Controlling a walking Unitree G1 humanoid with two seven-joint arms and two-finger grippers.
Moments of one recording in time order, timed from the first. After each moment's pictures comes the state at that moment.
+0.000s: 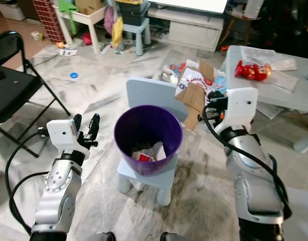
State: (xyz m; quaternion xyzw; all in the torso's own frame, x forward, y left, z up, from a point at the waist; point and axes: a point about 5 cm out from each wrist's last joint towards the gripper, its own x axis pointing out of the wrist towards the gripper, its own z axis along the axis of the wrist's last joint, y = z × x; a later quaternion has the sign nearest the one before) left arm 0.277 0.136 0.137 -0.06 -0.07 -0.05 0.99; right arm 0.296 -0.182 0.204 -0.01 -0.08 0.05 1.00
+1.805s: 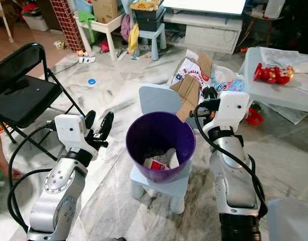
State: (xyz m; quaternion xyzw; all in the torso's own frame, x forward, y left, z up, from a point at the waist) left arm 0.271 0.117 0.161 -0.07 -0.06 -0.11 0.99; right arm 0.303 -0.167 0.194 0.03 -0.14 0.03 0.99
